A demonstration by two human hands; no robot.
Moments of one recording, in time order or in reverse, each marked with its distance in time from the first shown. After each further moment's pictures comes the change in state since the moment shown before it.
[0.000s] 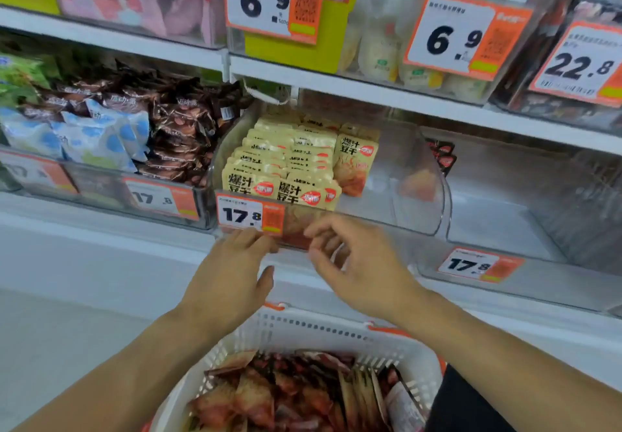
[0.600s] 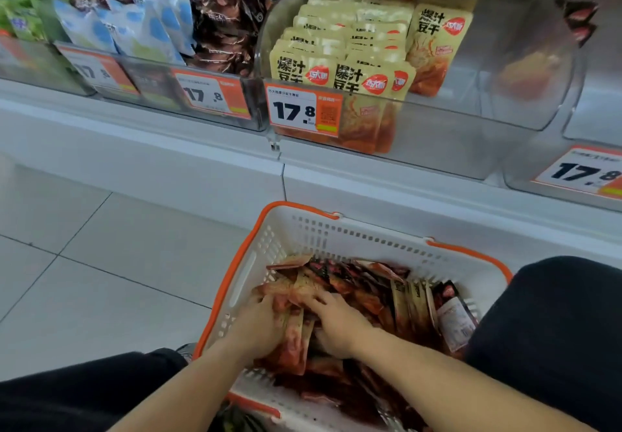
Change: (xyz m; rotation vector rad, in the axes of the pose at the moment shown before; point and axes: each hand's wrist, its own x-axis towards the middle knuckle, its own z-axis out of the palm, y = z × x) left_hand -0.194 -0.016 0.130 -0.187 -0.733 -0.779; right_hand -0.144 0.104 0.232 -0.179 -0.919 0.376
